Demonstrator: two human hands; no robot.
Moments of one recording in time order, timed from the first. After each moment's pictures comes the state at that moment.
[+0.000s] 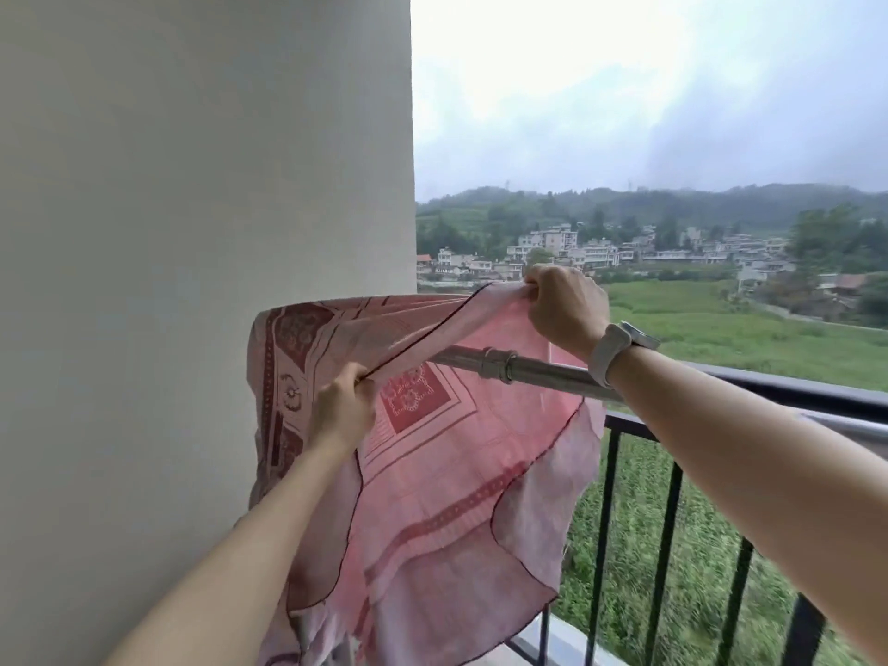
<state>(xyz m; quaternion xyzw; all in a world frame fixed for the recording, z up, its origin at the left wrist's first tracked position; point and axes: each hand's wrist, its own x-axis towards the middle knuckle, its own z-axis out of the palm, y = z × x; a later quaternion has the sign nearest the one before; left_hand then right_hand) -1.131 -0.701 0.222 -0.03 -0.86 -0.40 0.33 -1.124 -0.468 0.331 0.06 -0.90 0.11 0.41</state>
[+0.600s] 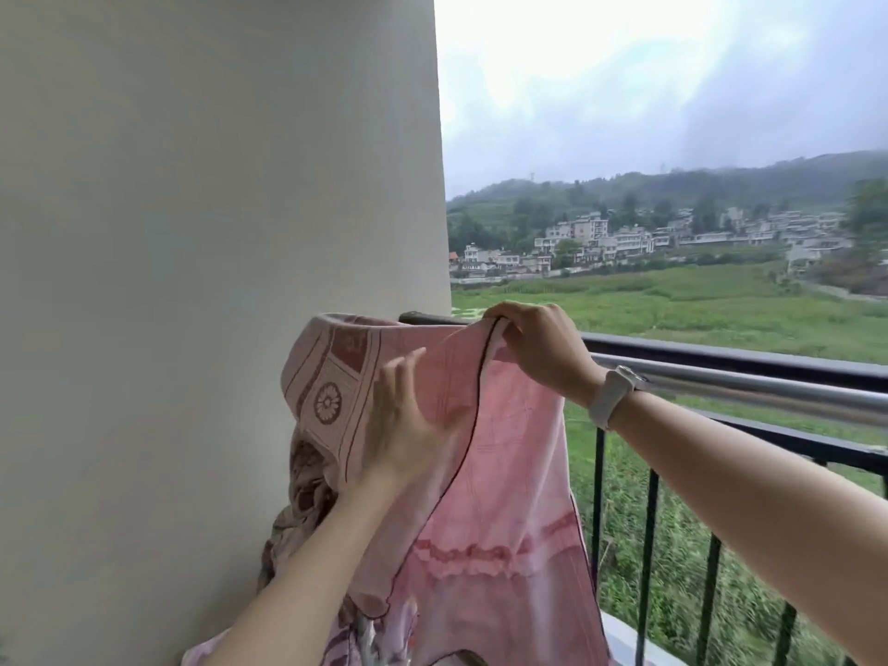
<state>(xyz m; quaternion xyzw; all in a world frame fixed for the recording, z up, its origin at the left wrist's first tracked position) -1.069 -0.704 0.226 -0.15 -0.85 -0.36 0.35 -1.093 -0.533 0.297 0.25 -0.83 0.22 0.44</state>
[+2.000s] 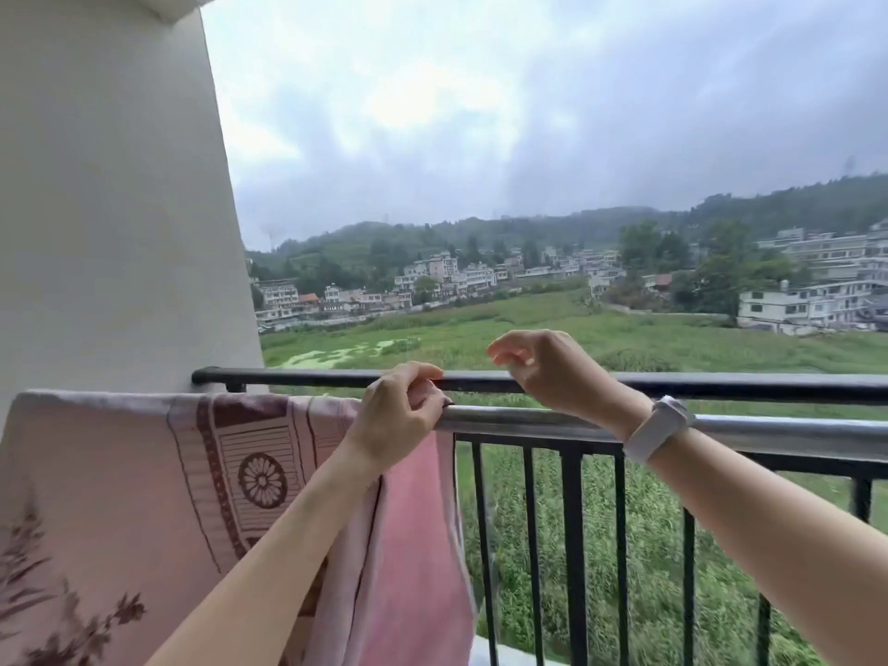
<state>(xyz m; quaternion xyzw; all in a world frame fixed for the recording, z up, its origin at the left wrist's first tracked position) -0.952 -0.407 0.285 -0.35 -0.81 -0.42 0.21 -0.888 -0.229 0.317 0.08 -0.92 0.20 0.34</state>
